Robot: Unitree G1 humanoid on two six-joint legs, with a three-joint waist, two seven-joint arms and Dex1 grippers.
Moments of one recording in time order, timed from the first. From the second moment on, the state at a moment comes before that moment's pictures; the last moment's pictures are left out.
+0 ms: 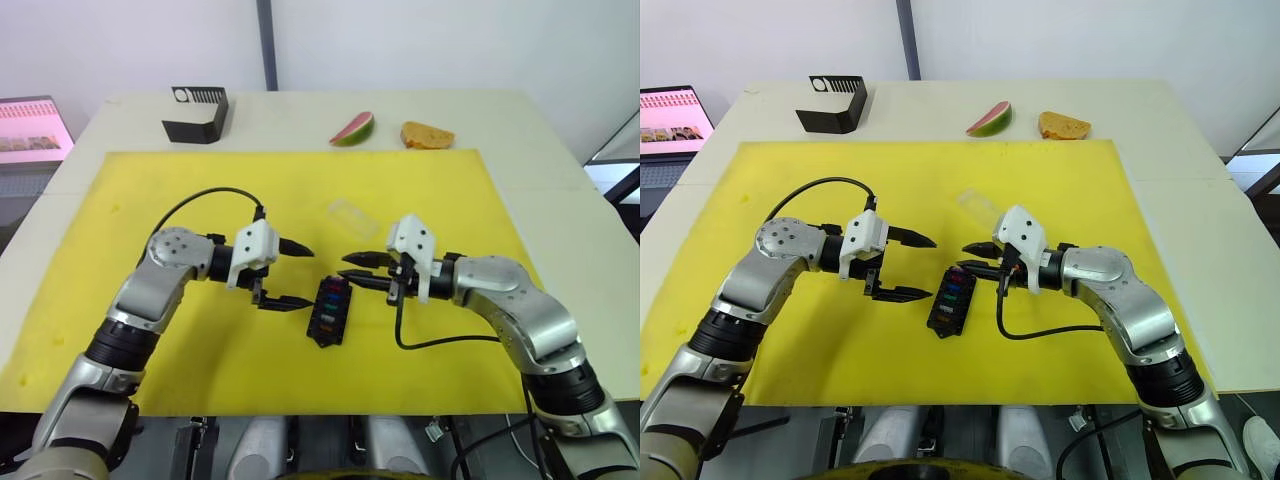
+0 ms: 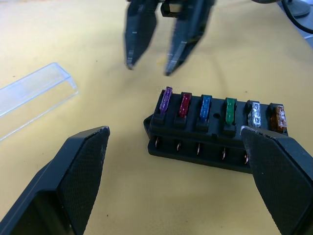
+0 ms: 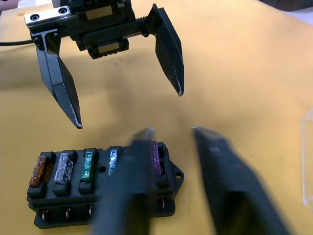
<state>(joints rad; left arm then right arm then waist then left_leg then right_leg) -0.52 0.60 -0.22 0.00 -0.29 0.21 -1.30 -0.36 -0.59 0.15 -0.38 0.39 0.60 0.87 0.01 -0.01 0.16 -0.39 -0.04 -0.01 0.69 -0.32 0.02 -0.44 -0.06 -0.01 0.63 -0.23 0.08</state>
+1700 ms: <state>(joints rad) -0.52 0.60 -0.22 0.00 -0.28 0.19 -1.30 -0.34 -0.61 0.21 -0.39 0.37 0.61 0.87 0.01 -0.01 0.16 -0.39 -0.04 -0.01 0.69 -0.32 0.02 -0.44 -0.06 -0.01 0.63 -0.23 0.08</state>
